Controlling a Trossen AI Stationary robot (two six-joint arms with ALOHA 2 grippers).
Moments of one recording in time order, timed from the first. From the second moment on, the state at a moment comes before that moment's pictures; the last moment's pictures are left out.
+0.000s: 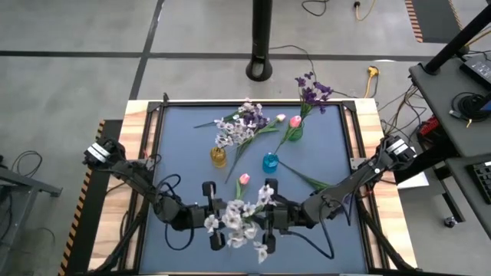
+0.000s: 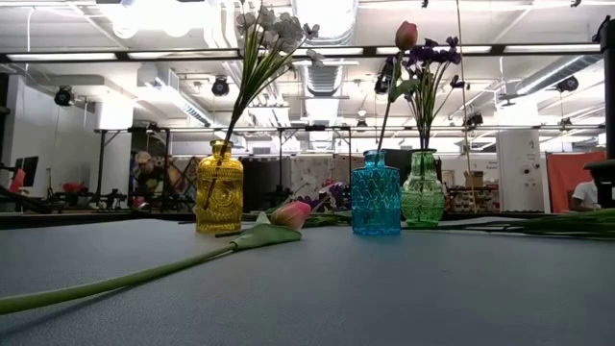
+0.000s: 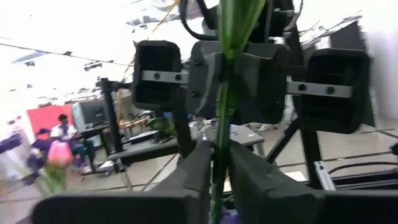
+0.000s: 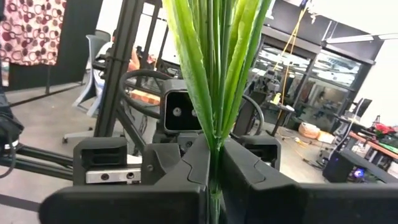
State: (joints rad) left arm -0.67 1.64 0.87 1.15 -0.77 0.45; right arm 0.57 1.72 1.31 0.57 0.56 -0.38
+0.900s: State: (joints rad) left arm -0.60 1.63 0.89 1.13 -0.63 0.30; right arm 0.61 1.68 1.38 0.00 0.81 -0.11
